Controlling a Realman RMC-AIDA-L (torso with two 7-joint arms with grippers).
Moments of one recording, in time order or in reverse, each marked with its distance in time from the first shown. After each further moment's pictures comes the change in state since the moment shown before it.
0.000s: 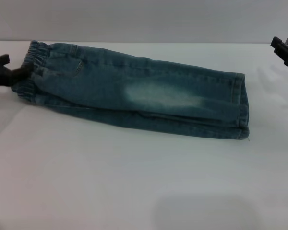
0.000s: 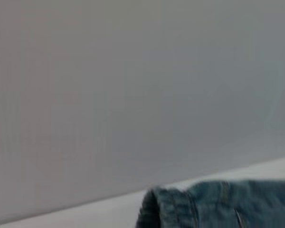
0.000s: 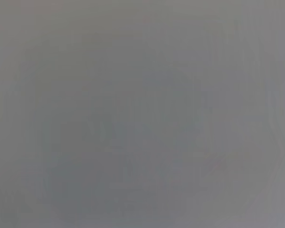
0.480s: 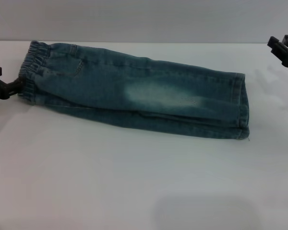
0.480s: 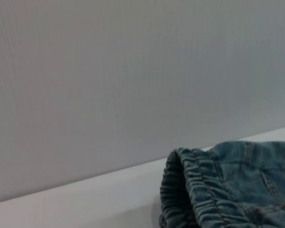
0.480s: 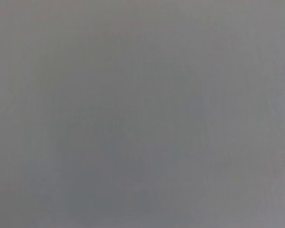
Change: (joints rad) left arm 0.019 -0.018 0.006 0.000 0.037 -0.091 0.054; right arm -0.005 -0.002 0.000 0.003 -0.003 -0.051 0.003
